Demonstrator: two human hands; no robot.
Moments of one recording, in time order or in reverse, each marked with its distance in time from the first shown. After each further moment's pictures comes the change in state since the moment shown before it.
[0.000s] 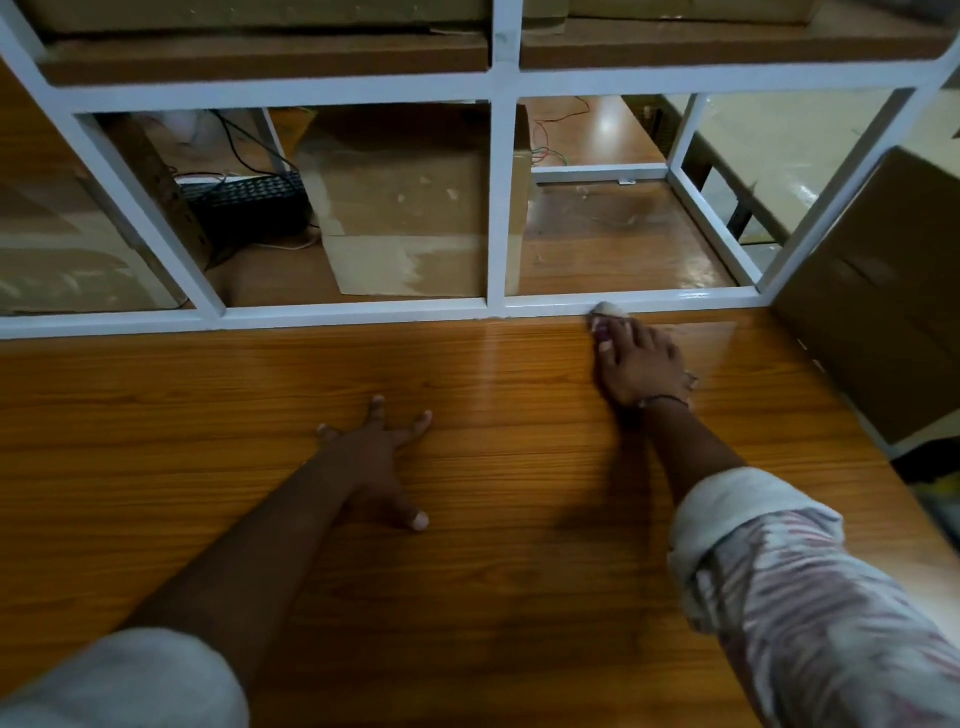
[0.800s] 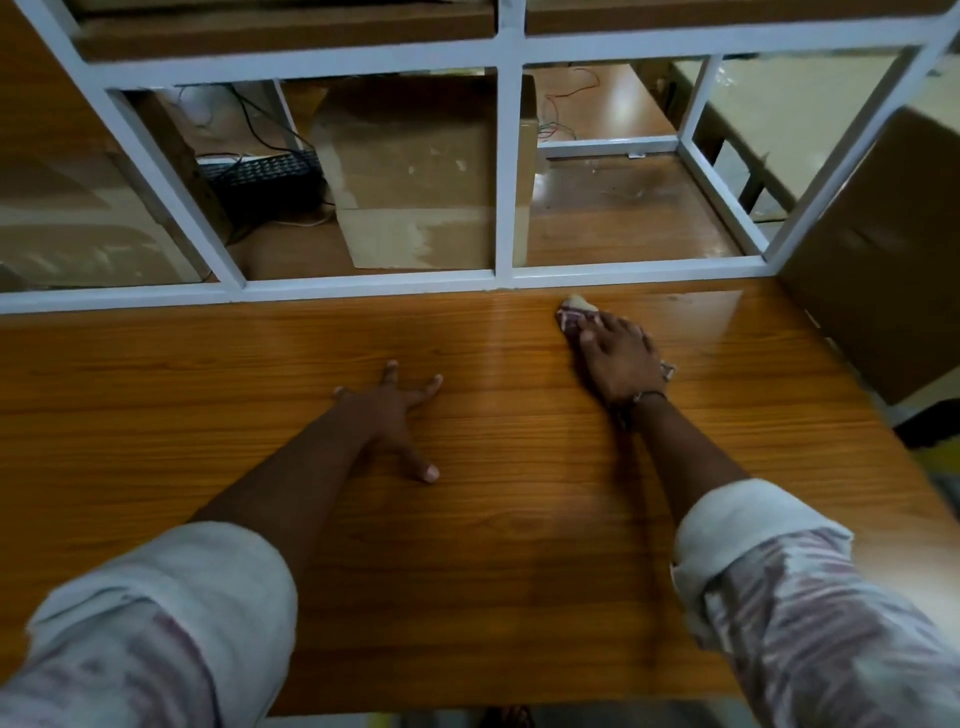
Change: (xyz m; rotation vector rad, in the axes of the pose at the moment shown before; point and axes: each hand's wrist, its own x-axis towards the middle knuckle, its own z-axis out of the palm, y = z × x) left_hand -0.006 0.002 -0.004 -0.020 0.018 -0.003; right_hand -0.059 -0.031 -0.005 0.256 -0.053 -0.068
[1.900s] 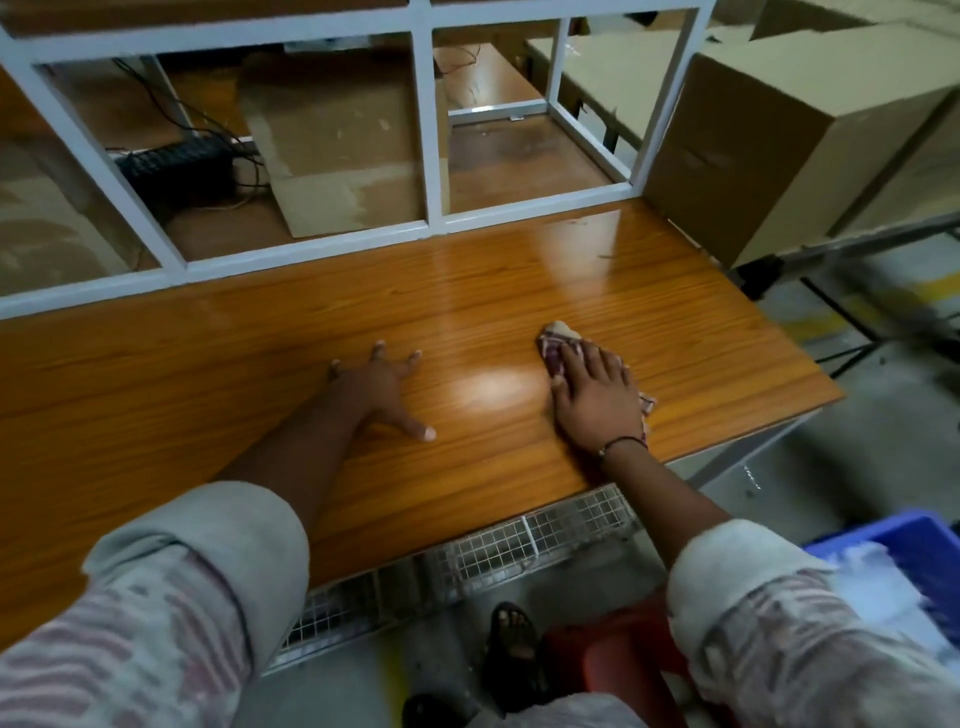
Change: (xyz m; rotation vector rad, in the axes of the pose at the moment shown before) left_hand -0.066 -0.001 0.053 0.186 0.044 0.142; right_hand -0.252 -0.032 0.027 -0.273 0.118 0.243
